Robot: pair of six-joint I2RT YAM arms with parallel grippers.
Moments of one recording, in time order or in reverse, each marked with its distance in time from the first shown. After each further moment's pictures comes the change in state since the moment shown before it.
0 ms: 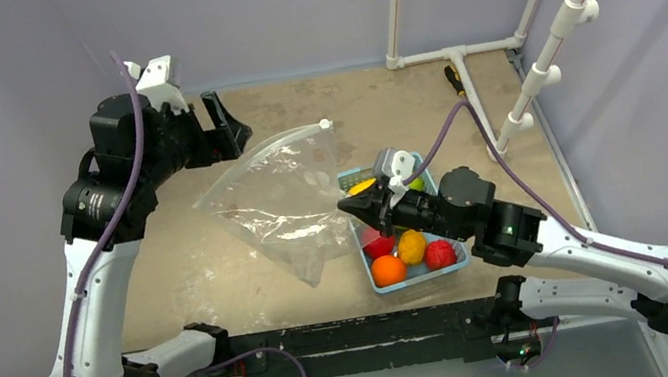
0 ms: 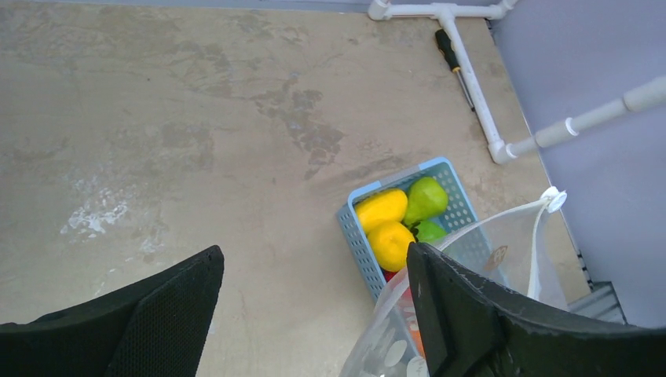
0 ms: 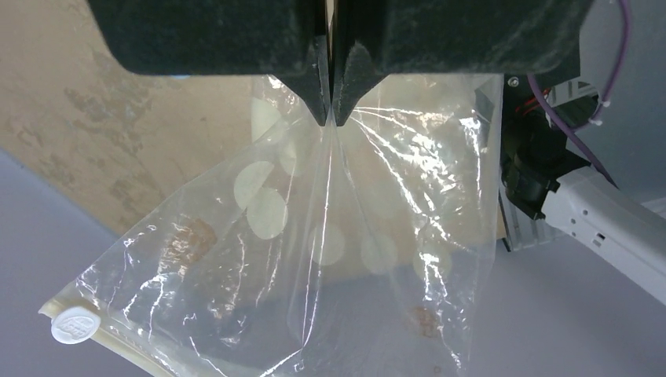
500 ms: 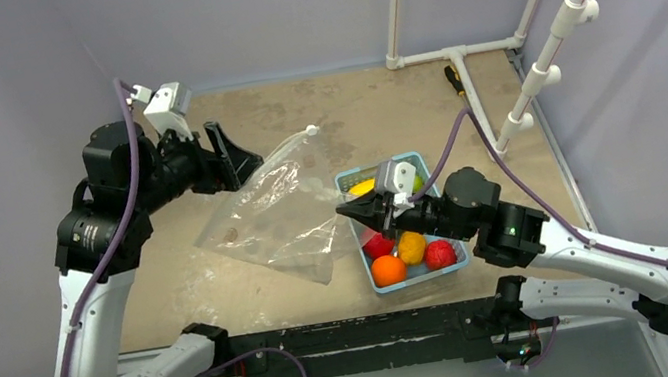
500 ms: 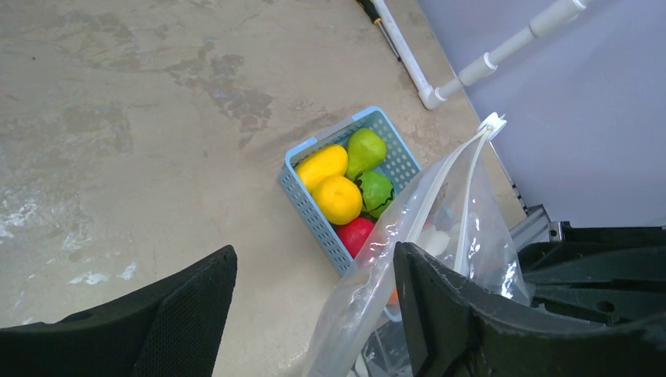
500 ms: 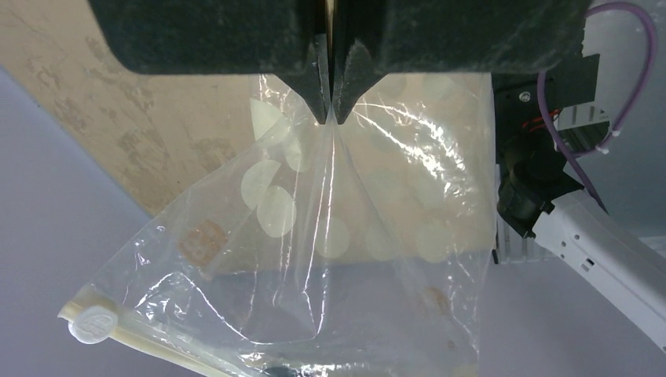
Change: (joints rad) left arm 0.003 -0.125 -0.117 0.012 0.238 -0.001; right arm 0.000 -0.024 -0.010 0.035 -0.099 -0.142
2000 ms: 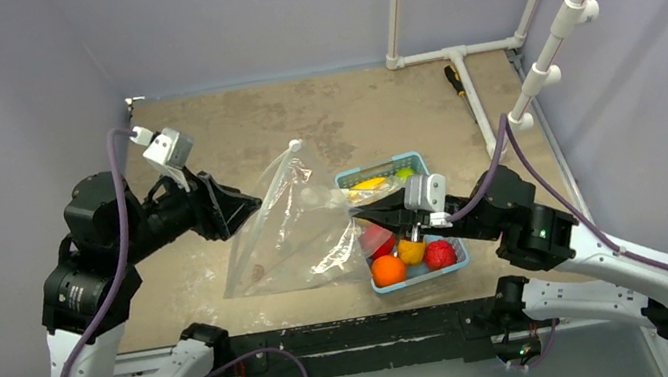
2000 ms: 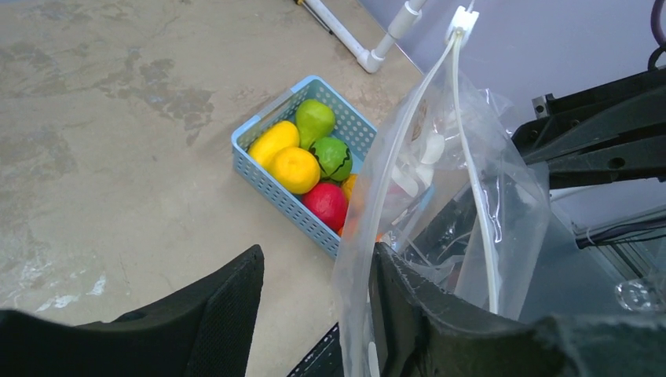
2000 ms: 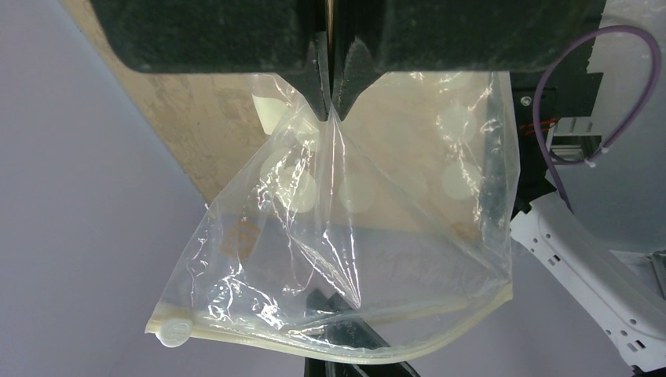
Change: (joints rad) left arm -0.026 -0.215 -0.150 0.016 0.162 0.091; right arm 0.000 -0.101 0.042 -0.067 -0.119 -0.144
